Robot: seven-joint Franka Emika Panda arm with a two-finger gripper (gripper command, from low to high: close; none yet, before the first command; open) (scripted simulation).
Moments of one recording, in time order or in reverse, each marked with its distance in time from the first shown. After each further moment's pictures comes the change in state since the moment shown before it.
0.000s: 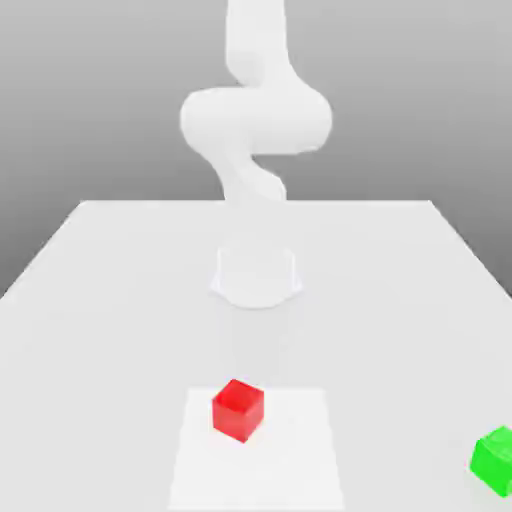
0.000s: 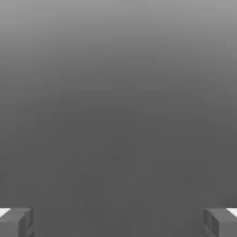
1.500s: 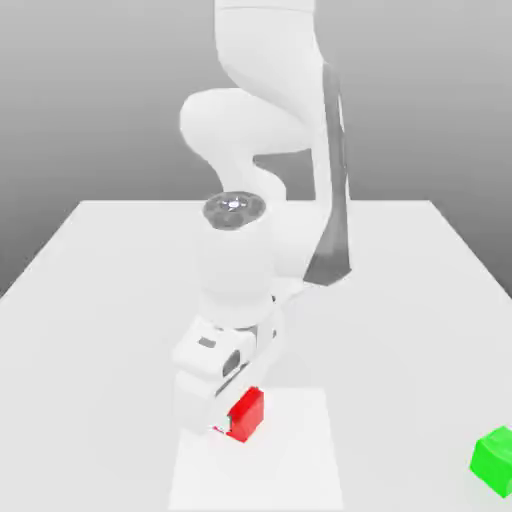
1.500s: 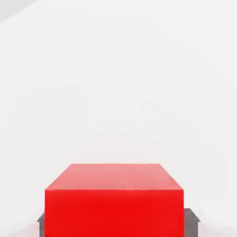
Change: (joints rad) arm 0.119 0.963 -0.098 -0.422 0.261 0.654 -1.181
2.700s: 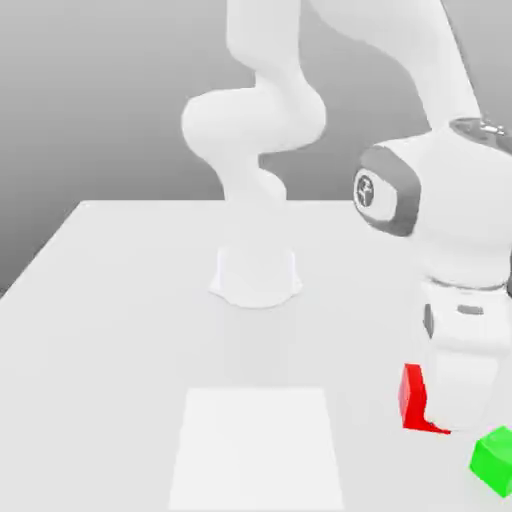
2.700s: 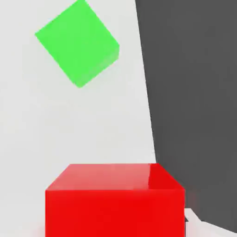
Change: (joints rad) arm 0.319 -0.033 0.184 0.425 -0.332 -0.445 0.308
